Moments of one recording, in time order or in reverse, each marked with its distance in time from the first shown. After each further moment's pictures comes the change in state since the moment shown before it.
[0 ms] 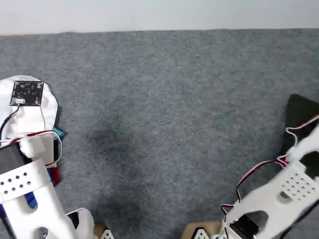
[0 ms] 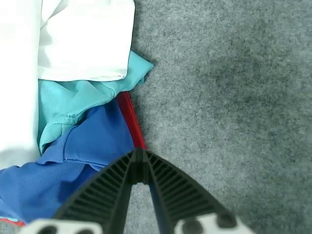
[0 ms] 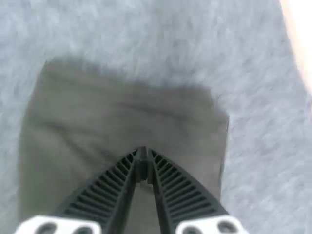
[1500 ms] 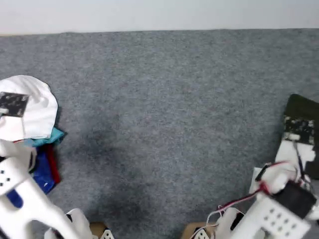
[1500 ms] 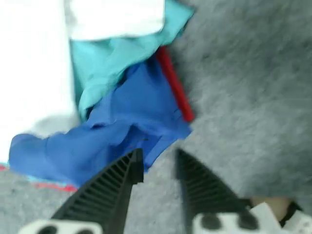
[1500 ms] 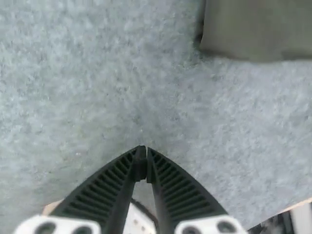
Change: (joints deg) left arm -19.4 5.2 -2.7 3.8 -22.7; right arm -8.3 -101.5 72.0 42.5 -10.7
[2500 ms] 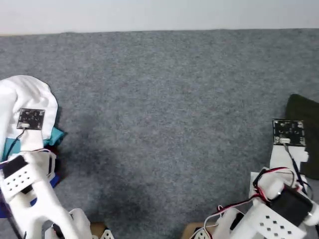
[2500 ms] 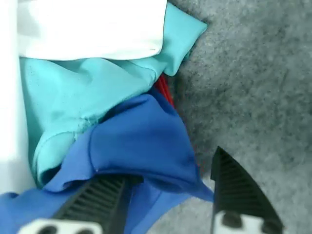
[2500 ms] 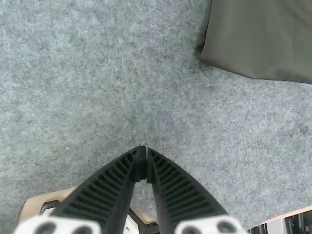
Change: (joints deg) left arm 6.0 0.6 35.0 -41.1 6.9; right arm 0.0 -2.0 0.8 0.0 5.4
